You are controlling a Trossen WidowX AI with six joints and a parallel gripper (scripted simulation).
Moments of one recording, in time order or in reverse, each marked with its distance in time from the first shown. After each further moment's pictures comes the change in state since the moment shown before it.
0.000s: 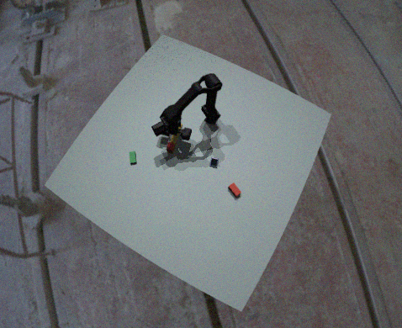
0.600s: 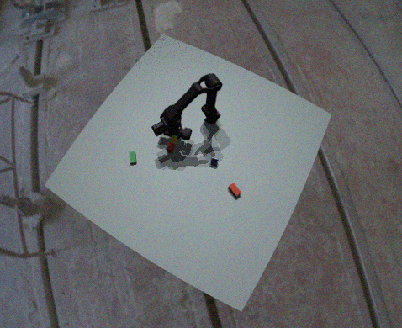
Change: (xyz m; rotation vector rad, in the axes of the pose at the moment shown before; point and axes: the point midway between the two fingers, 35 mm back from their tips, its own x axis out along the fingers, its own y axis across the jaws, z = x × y) arm 0.001 -0.001 0.001 0.000 -0.003 -0.003
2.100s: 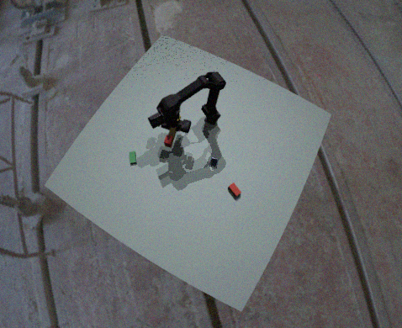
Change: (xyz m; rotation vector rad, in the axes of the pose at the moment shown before) arm -0.094 0.002 -0.001 0.000 -0.007 -0.006
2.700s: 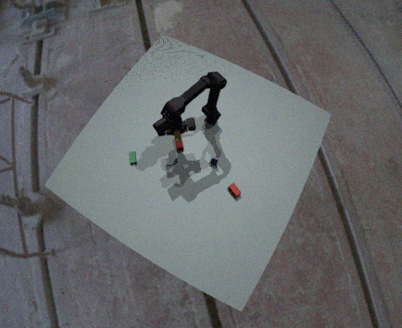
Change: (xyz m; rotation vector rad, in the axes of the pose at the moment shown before) arm -0.016 -0.030 -0.023 -0.436 0.009 0.004
